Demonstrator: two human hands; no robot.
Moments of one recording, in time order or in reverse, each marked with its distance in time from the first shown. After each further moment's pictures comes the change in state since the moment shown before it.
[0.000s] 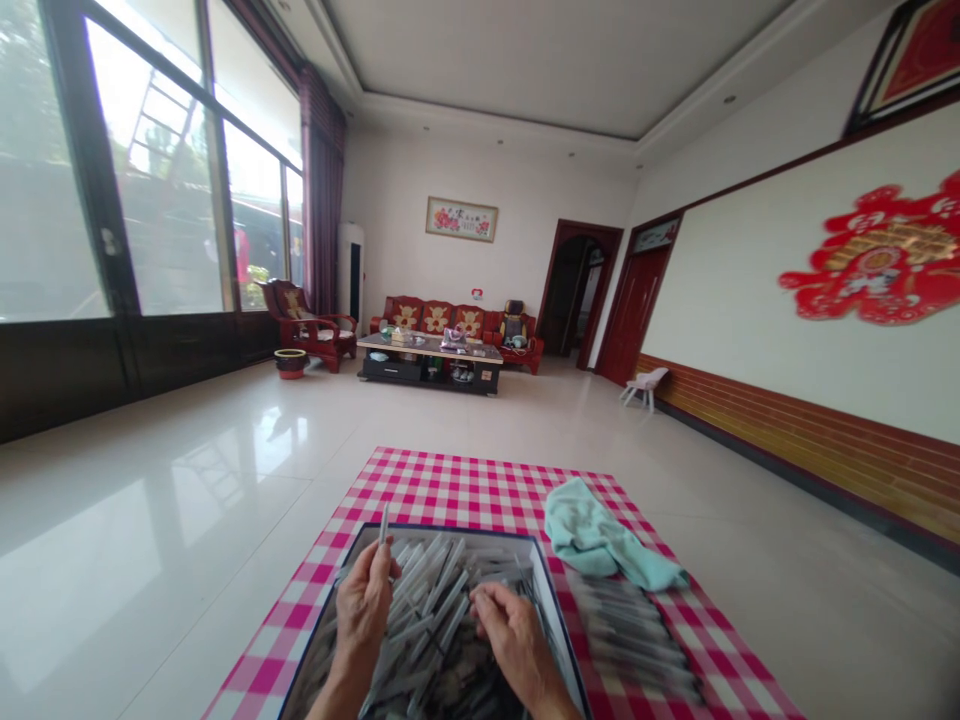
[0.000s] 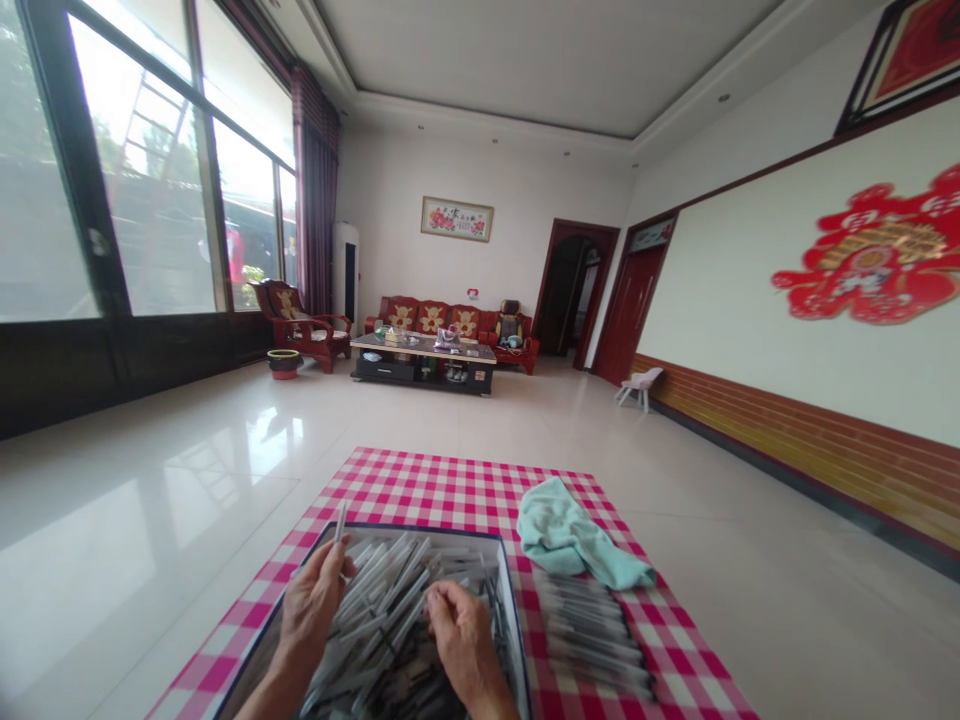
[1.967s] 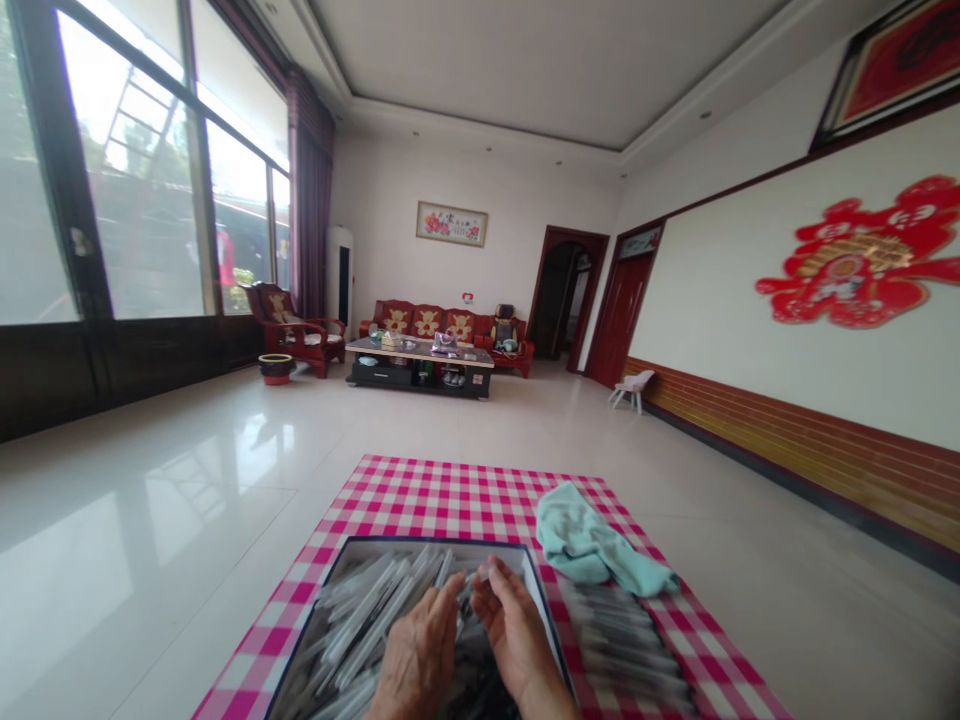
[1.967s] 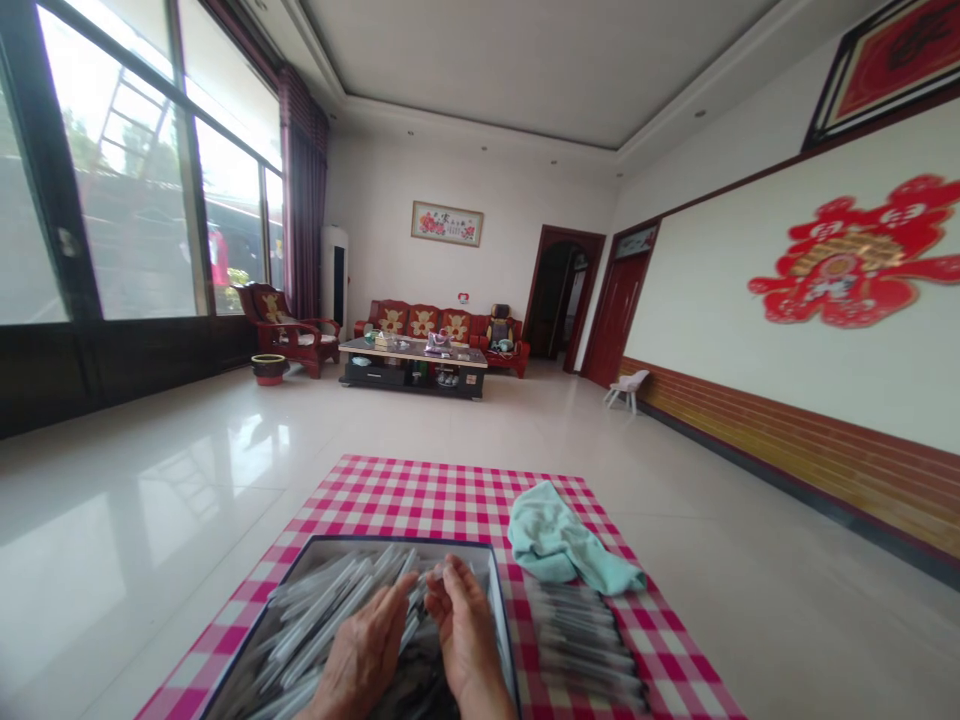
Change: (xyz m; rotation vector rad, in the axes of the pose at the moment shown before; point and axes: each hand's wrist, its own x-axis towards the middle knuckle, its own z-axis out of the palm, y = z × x) left_hand -0.041 -0.026 0.039 0.664 -0.401 0.983; right_hand 0.024 0.003 0.004 1.079 0.306 0.369
